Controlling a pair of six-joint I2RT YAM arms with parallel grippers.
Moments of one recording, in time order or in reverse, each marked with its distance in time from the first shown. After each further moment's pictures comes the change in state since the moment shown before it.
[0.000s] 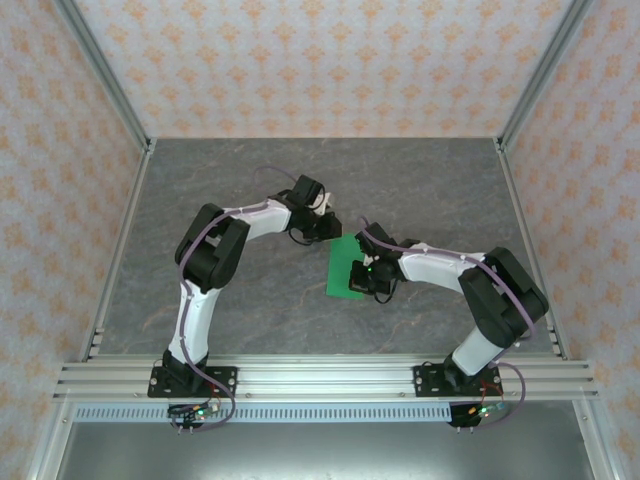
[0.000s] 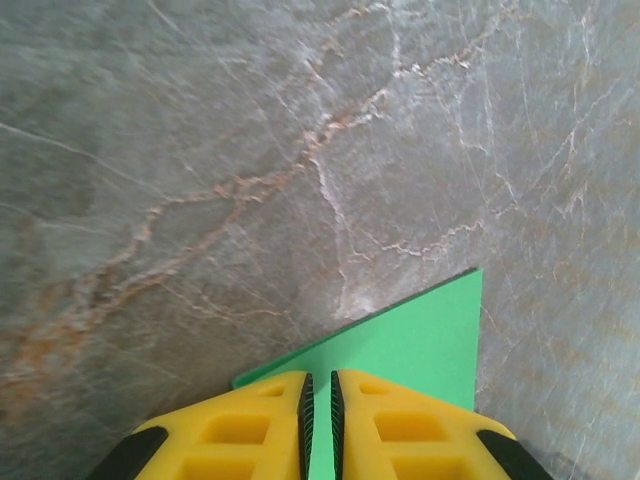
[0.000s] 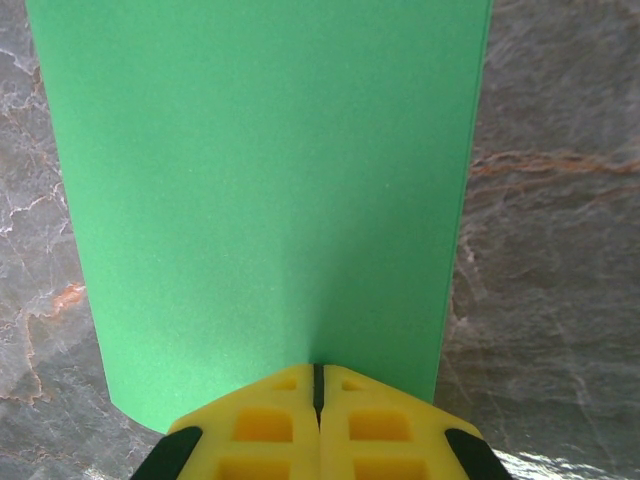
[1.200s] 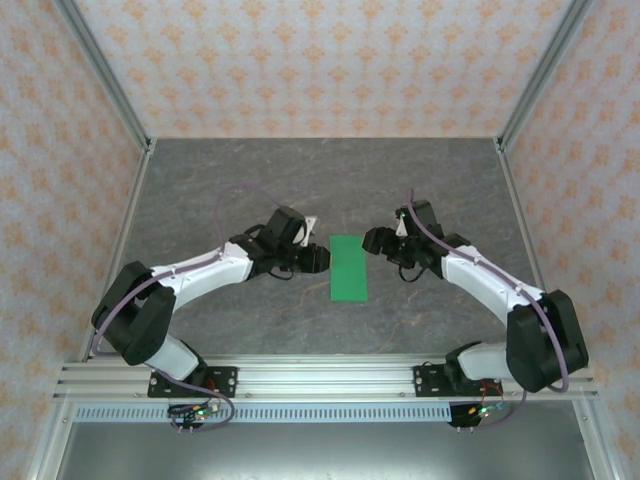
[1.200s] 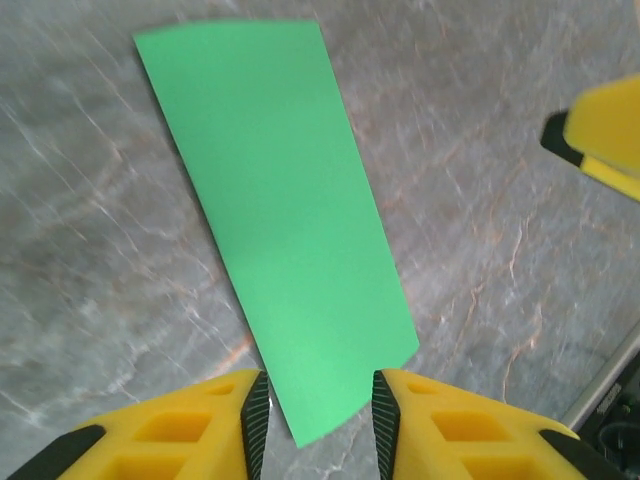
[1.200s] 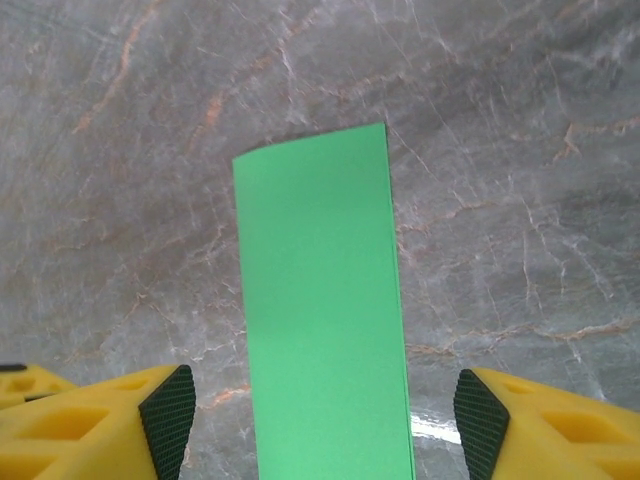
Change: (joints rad) left arm -0.171 -0.649 -0.554 0.053 -0.180 0.004; right arm -0.238 -0.288 -0.036 0.087 -0.018 -0.069
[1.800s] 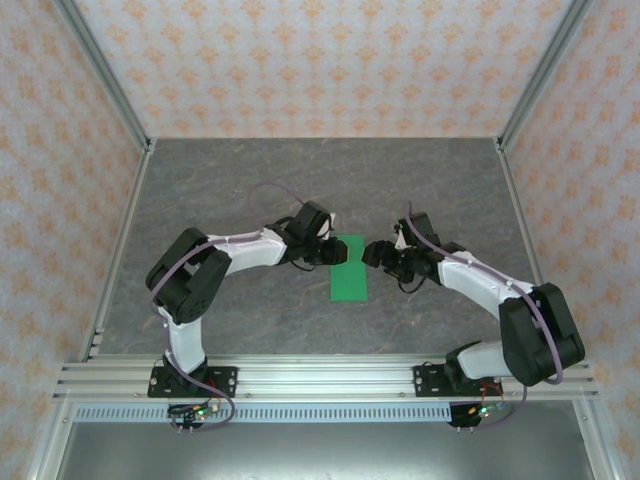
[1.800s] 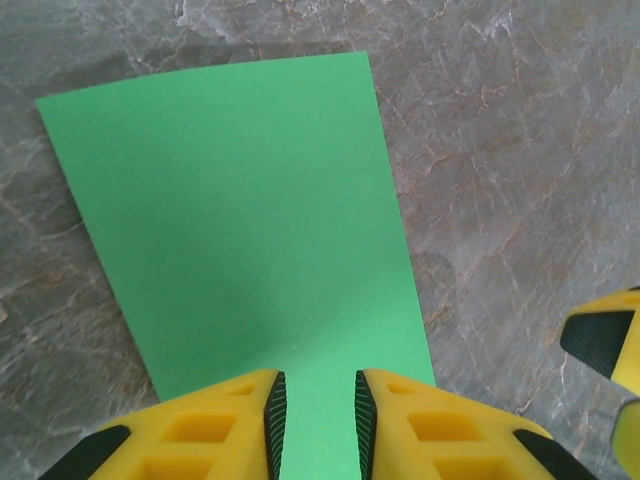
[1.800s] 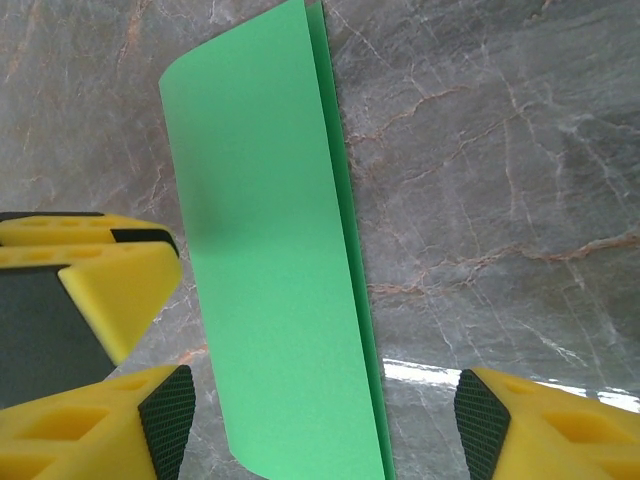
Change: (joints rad) left arm -0.005 0.357 0.211 0.095 0.012 -0.056; right arm -0.003 0.024 -0.086 0.032 -0.063 0.049
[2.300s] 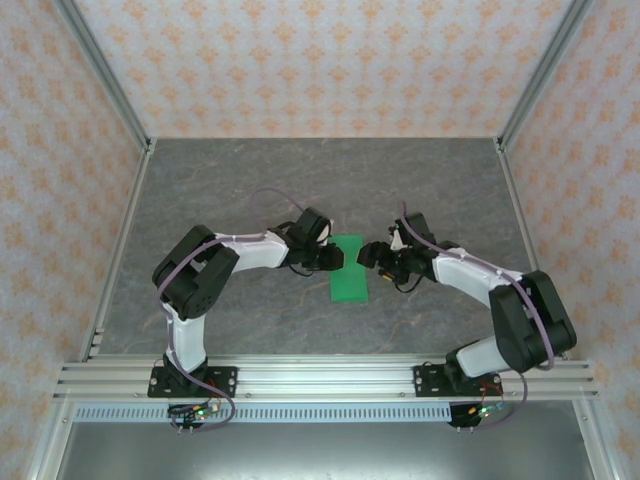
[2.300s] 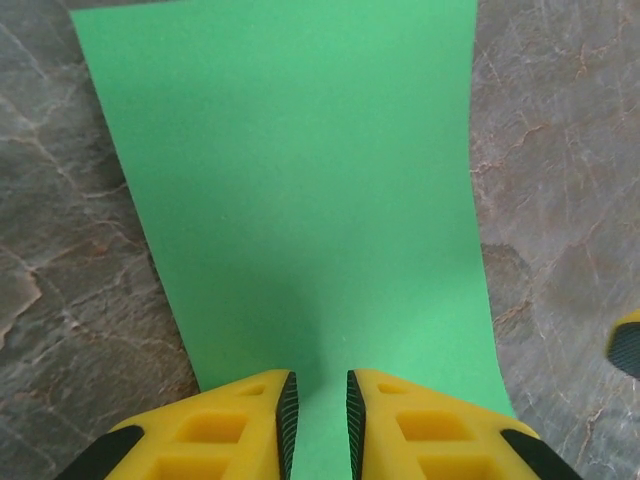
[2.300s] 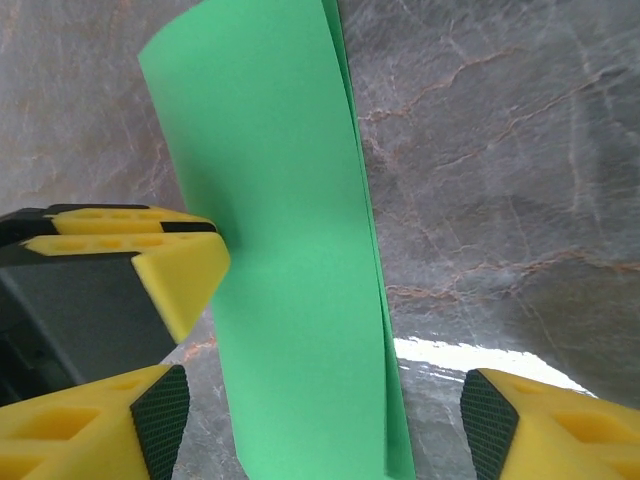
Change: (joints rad) left arm 0.000 0.032 -0.035 0.012 -0.016 0.000; right arm 0.000 0.094 0.008 0.053 -0.083 0.001
